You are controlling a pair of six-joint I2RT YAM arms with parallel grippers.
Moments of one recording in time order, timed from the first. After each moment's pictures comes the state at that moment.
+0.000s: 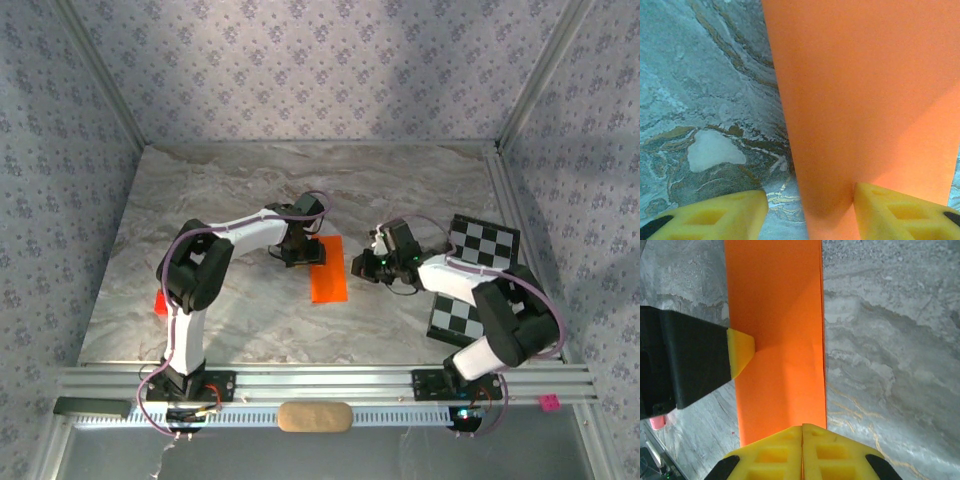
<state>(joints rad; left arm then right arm) -0.68 2.00 1.36 -0.69 0.14 -0.62 0.49 1.51 0.68 -0.05 -0.44 0.72</state>
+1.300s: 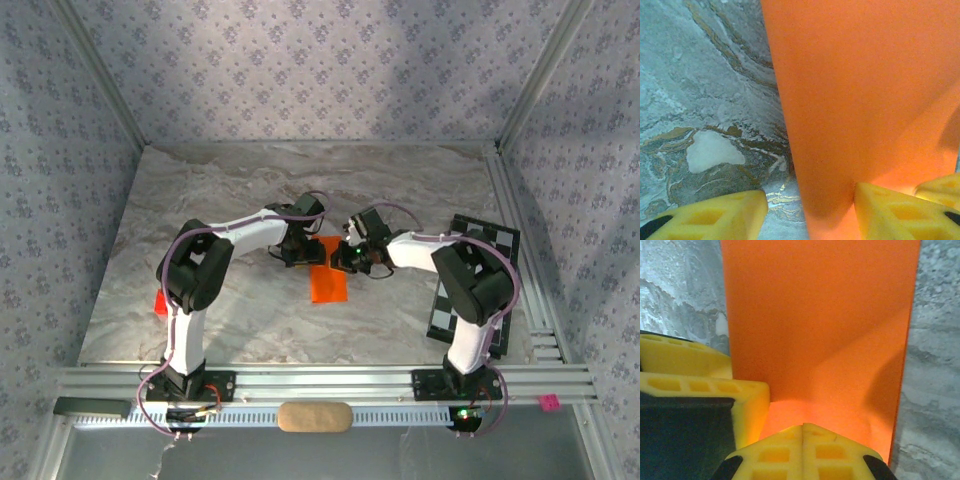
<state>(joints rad) -0.68 2.00 1.36 -0.69 0.15 -0.61 0.56 1.82 0.95 -0.12 -0.47 0.68</state>
